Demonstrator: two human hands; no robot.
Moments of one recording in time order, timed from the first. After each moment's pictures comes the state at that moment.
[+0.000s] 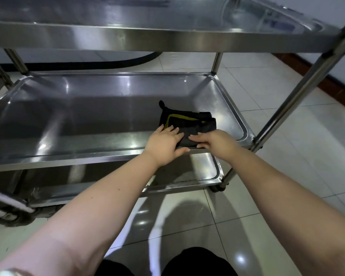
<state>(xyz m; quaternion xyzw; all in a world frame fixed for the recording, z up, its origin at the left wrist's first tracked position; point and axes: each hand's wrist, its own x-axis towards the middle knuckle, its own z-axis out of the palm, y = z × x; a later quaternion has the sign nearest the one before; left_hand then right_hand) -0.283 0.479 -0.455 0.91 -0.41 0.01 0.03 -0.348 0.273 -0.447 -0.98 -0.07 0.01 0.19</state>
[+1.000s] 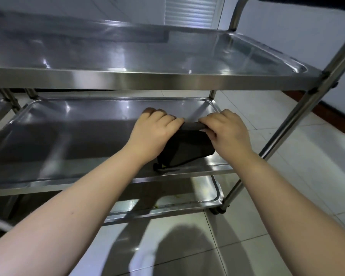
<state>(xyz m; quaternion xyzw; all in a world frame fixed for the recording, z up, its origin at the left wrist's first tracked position) -0.264 0.519 -0.349 0.76 -0.48 0.43 0.09 -0.350 0.305 -0.340 -0.92 -0.10 -0.38 0.02</state>
